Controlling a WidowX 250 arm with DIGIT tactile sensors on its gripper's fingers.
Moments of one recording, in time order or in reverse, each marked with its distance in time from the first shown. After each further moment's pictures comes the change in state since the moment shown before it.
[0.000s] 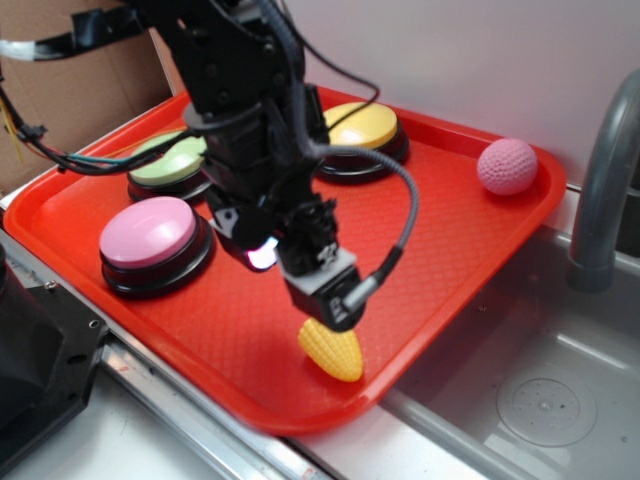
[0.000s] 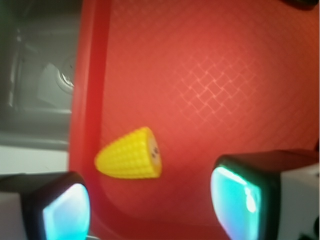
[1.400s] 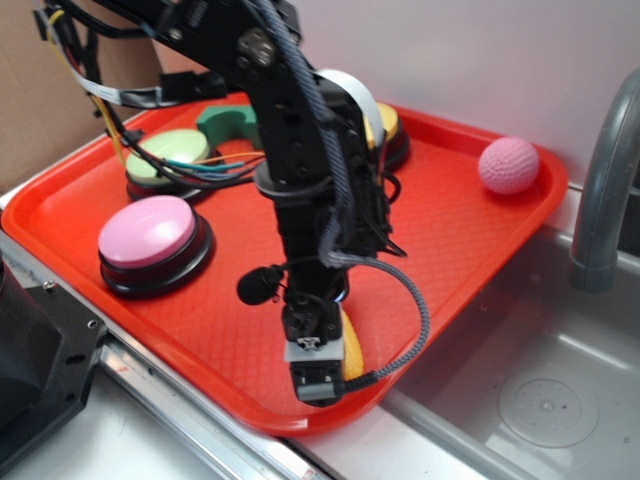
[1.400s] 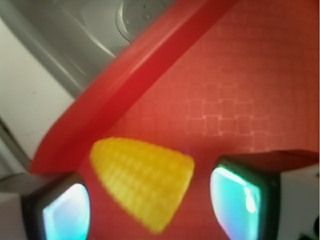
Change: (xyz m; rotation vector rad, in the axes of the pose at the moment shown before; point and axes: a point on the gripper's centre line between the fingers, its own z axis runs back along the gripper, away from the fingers) arm 0.009 -0.009 -0.042 0.044 0.124 -0.680
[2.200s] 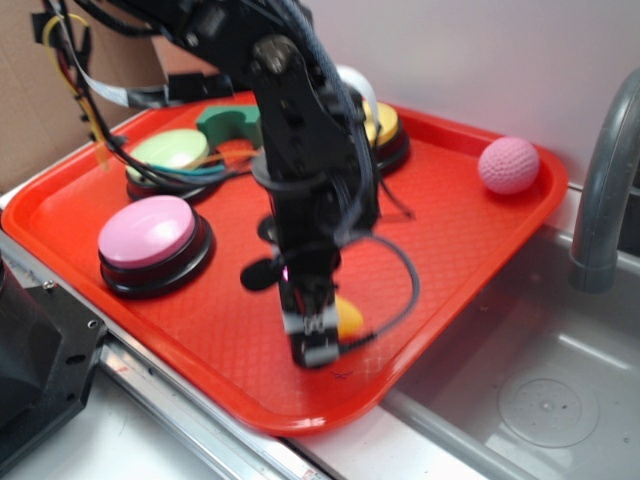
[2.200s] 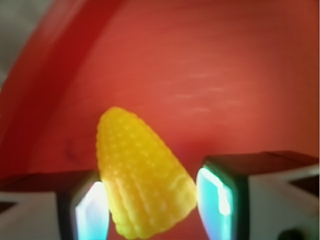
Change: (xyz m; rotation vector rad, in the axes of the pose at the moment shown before) arm -0.017 0.029 0.018 0.095 0.041 0.321
